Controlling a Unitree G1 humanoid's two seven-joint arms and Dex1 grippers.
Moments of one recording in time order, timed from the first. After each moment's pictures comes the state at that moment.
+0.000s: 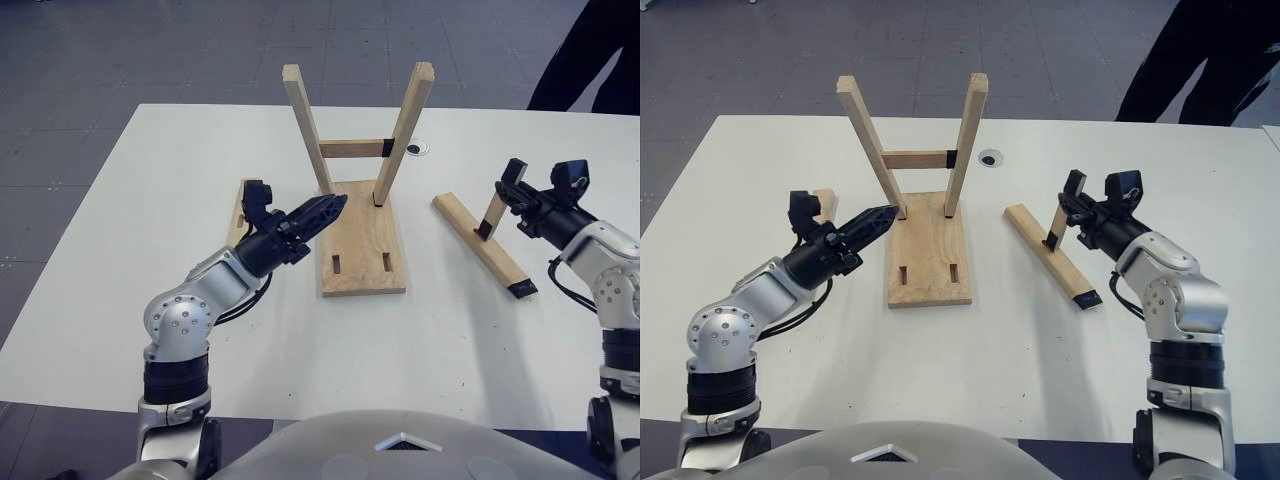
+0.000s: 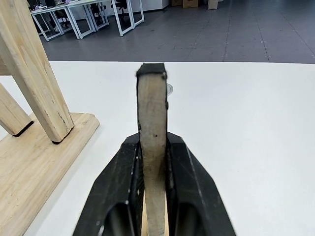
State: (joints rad) left arm -0.08 0.29 0.11 -0.33 -1.15 0.82 -0.37; right arm -0.22 -0.59 -0.14 0.00 0.60 0.59 0.43
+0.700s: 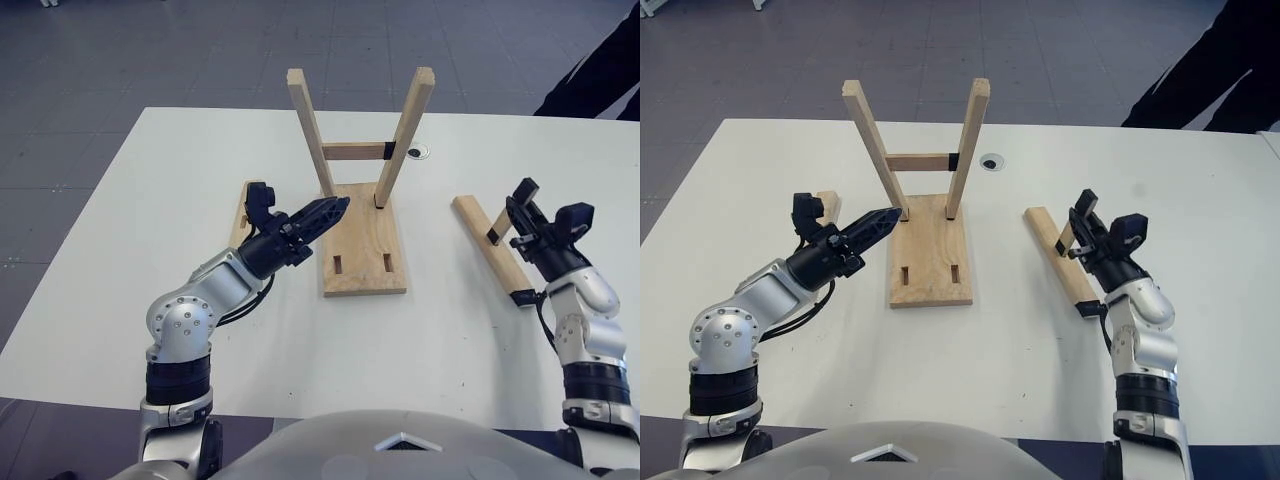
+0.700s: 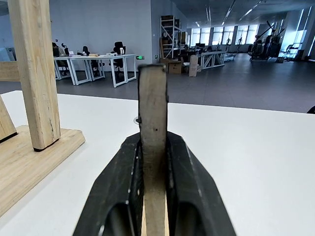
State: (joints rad) left arm -0.07 0.28 0.11 -0.33 -1.15 0.82 -0.37; right arm 0.00 -0.40 -0.18 0.23 0.43 -0.15 0.55
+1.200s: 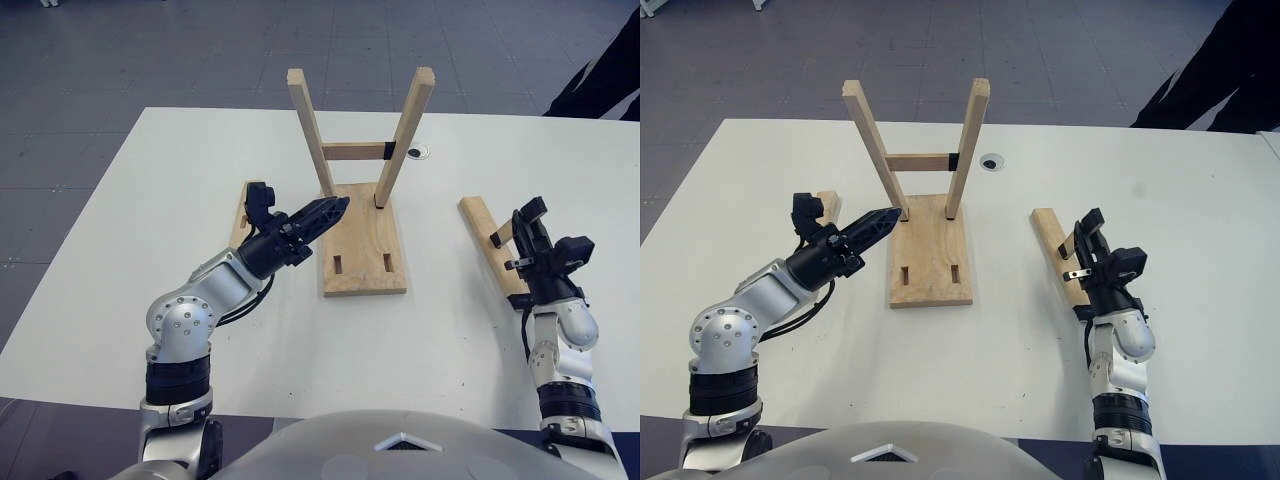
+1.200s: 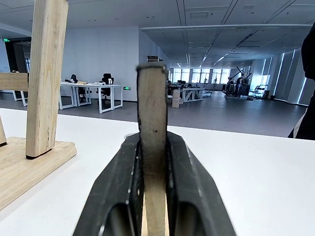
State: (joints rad) left arm -0.07 0.28 0.11 -0.33 -1.15 0.82 -0.37; right arm 0.04 -0.31 -0.18 0.37 0.42 -0.50 0.55
